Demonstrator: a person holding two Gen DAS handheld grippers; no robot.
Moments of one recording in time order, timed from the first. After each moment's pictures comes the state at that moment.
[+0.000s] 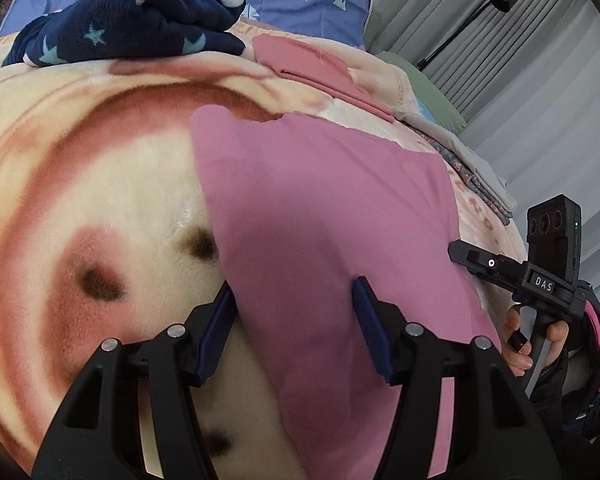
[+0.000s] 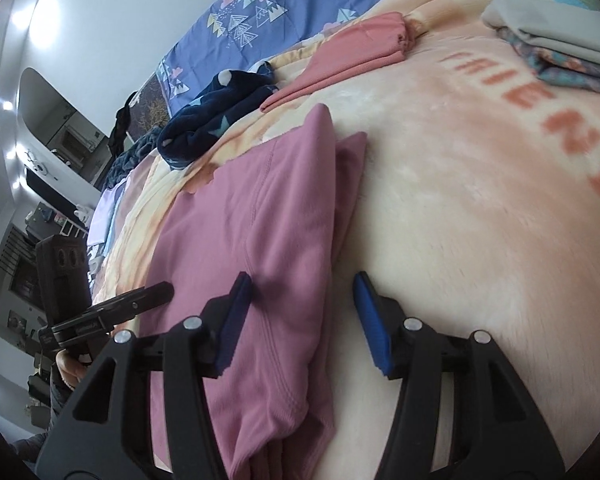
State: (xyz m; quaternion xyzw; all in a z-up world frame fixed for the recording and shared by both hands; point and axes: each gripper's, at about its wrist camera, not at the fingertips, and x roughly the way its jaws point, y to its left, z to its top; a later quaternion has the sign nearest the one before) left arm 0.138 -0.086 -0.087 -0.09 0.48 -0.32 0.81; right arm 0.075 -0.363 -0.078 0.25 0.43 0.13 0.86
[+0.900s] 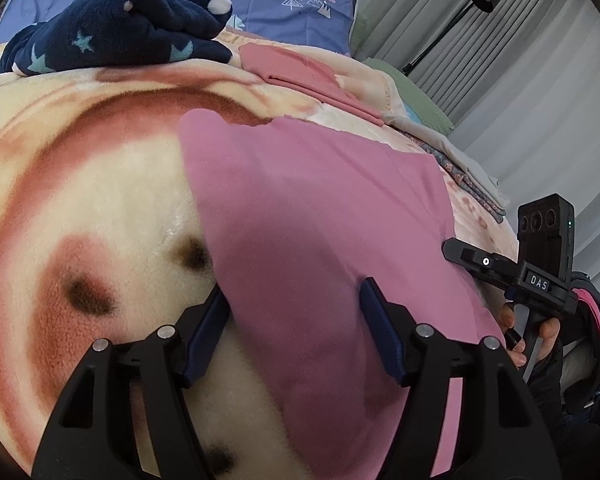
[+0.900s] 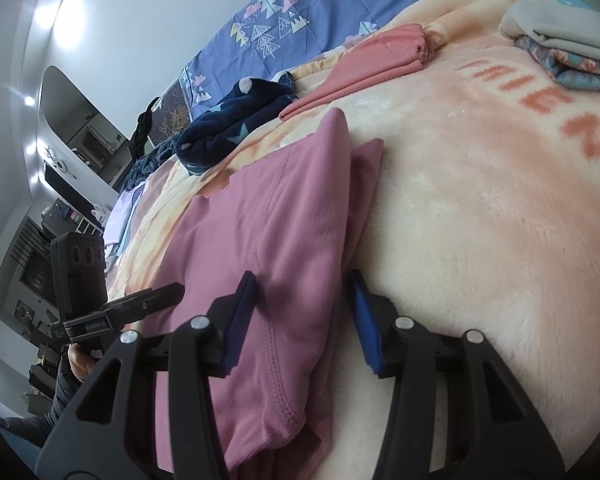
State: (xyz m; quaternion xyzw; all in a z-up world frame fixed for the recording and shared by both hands) left arm 0.139 -0.089 -0.094 -0.09 0.45 -0.35 0.82; right arm 0.076 -0.363 -0.084 0.25 0.40 0.16 0.87
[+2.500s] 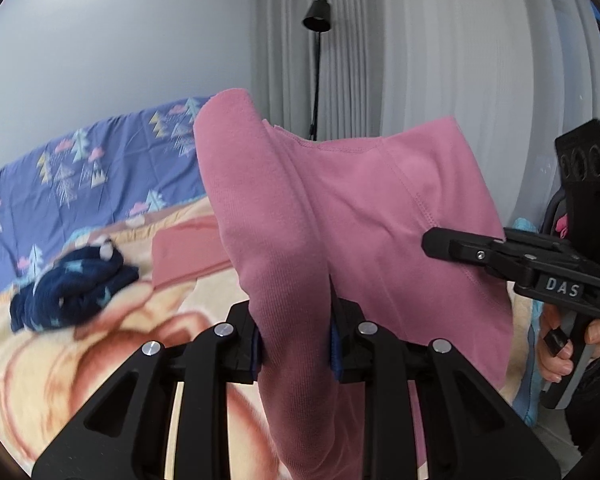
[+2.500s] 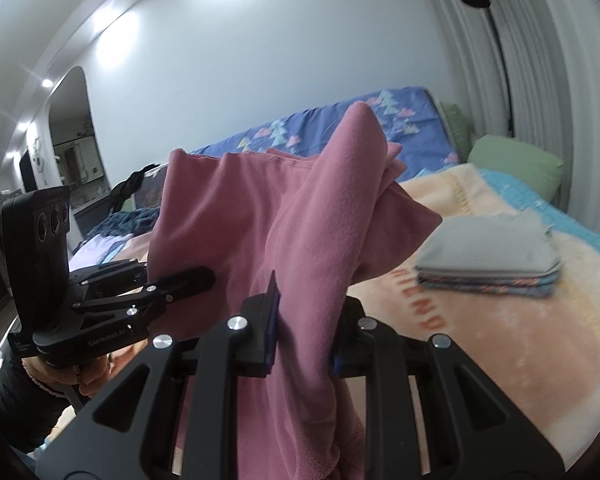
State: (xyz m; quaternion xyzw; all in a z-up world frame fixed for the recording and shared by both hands) left arm 0.012 -0.212 0.072 0.12 0.20 -0.40 0.89; right arm -0.078 -0.382 0.075 0.11 0.19 0.04 0.98
